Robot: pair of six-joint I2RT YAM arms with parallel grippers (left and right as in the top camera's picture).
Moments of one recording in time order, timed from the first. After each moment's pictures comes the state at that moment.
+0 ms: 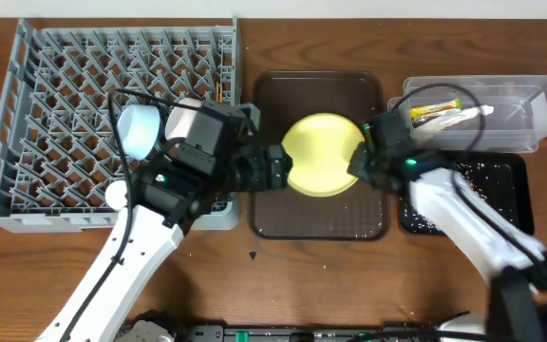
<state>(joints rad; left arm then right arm) -0.44 1.28 1.19 -0.83 0.27 -0.53 0.34 1.52 0.95 -0.44 -0.02 0.69</state>
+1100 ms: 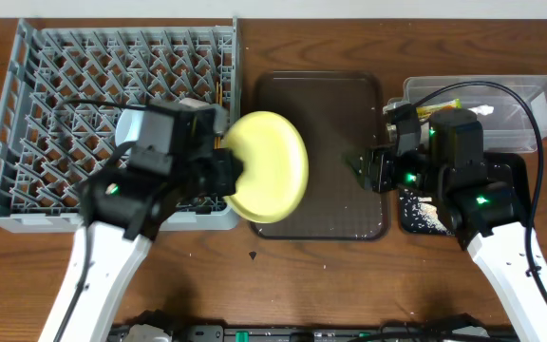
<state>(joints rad) -0.30 1.18 1.25 -1.02 0.27 -0.39 0.25 1.18 0.95 -0.52 -0.51 0.29</state>
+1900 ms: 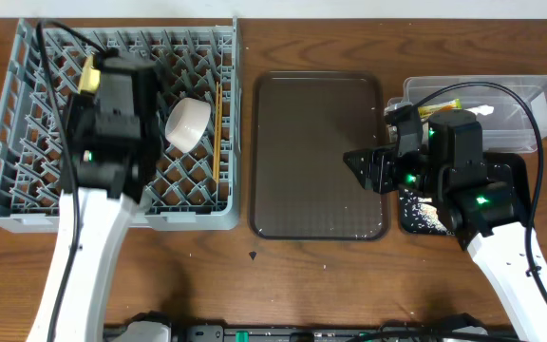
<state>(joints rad) -0.11 1.33 1.36 -0.79 -0.84 0.31 0.25 1.18 0.95 -0.53 -0.47 0.26</state>
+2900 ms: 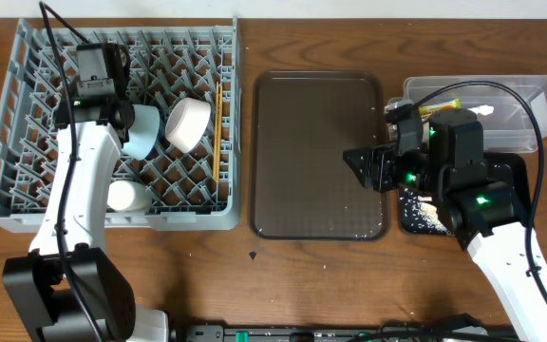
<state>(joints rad) 0.12 1.64 1.36 -0.70 -0.53 0.44 0.25 1.18 0.95 -0.51 -0.47 0.26</state>
